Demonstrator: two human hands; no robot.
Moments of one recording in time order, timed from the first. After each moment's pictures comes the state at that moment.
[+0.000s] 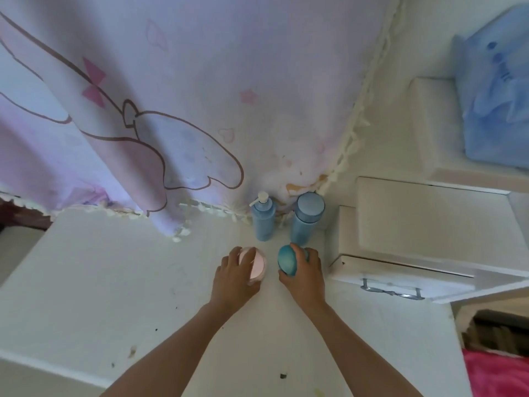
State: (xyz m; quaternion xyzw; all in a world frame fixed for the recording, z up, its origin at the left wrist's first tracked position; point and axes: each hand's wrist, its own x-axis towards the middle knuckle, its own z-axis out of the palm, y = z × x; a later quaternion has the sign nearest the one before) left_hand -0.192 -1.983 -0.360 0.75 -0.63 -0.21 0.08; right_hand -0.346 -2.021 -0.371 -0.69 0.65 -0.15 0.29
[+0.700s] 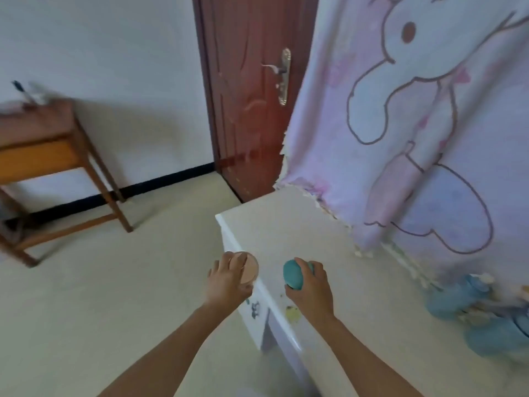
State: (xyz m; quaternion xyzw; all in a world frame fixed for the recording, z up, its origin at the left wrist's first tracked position) left_hand -0.014 -1.705 -0.318 0.92 -0.30 -0.05 0.24; right_hand -0.121 -1.862 -0.315 -0.91 0.30 -0.06 0.29
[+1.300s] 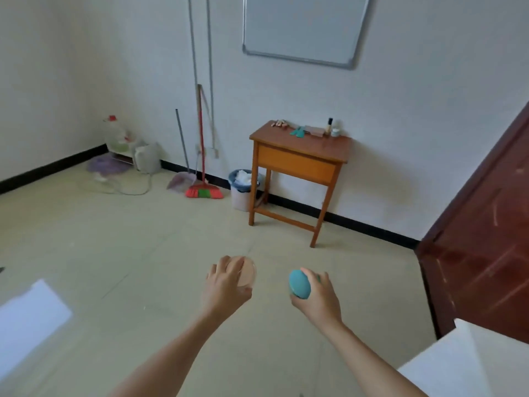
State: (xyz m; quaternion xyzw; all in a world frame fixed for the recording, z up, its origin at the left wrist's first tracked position) left_hand -0.024 -1.277 -0.291 0.94 0.18 0.11 0.27; right_hand 0.043 -1.472 -0.288 -0.94 -0.15 0.04 0.29
